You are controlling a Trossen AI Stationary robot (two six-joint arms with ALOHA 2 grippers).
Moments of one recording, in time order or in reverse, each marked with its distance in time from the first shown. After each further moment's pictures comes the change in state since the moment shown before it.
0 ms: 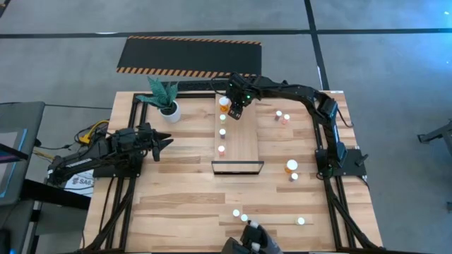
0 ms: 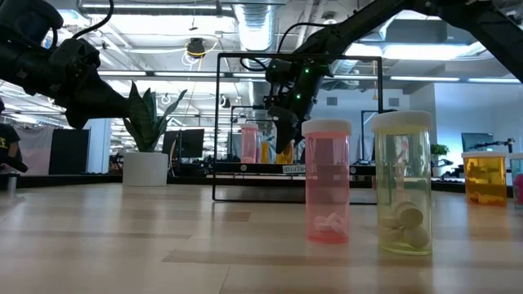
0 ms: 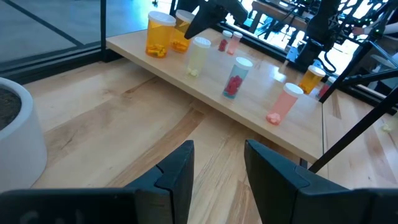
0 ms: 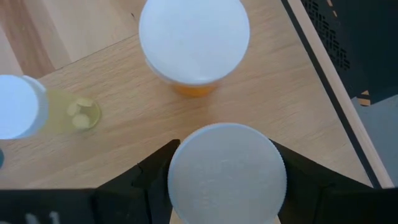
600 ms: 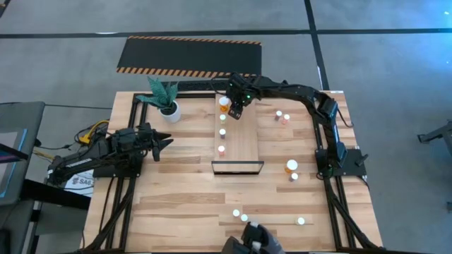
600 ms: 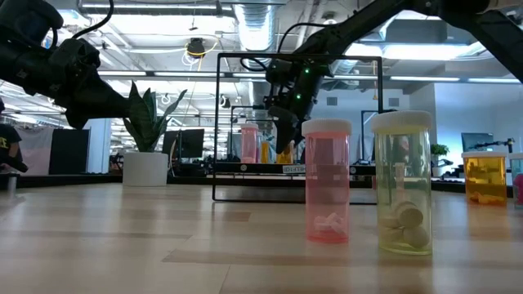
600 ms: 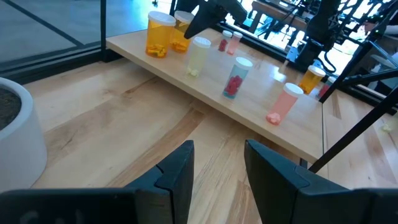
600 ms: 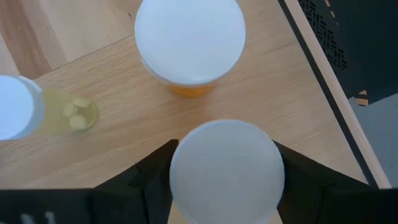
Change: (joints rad) left arm 0.000 0.000 0.000 0.000 0.000 0.000; right arm -0.006 0.000 0.000 0.001 0.008 -0.002
